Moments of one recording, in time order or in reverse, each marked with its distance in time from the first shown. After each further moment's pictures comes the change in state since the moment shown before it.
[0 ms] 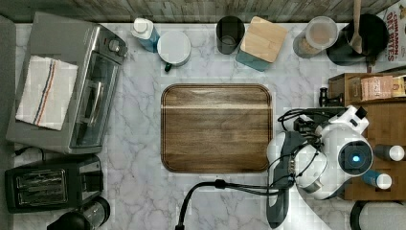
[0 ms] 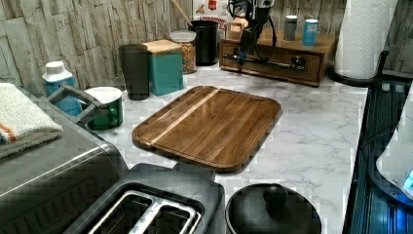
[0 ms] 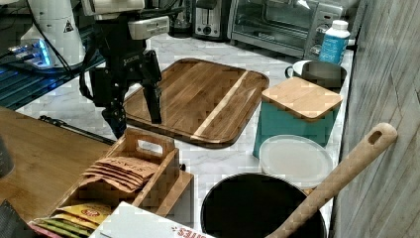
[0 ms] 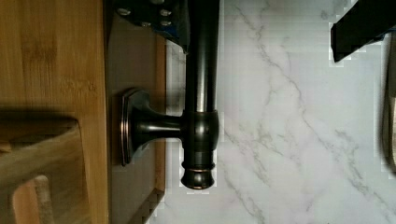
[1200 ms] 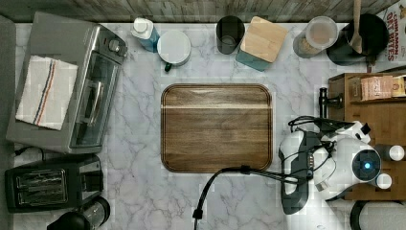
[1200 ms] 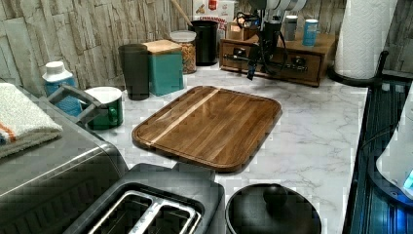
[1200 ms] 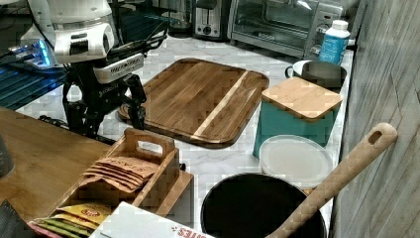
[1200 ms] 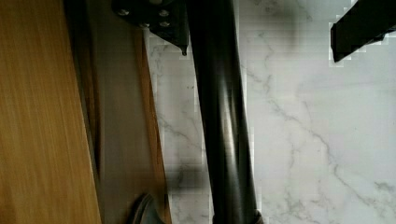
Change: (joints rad) arm -0.112 0.083 0.054 0.006 0.191 -0.058 -0.048
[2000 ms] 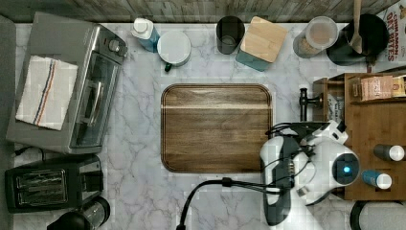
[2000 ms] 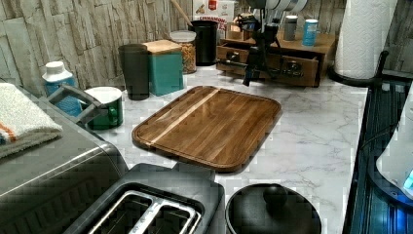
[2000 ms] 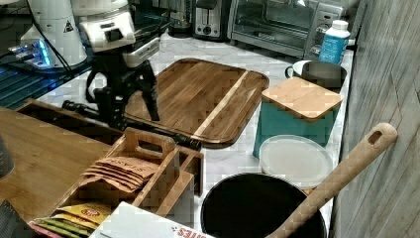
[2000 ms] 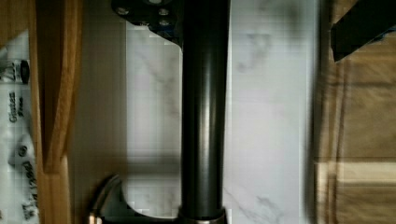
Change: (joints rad) arm -0.026 -0.088 0.135 -0.131 0.035 0.051 -0.085
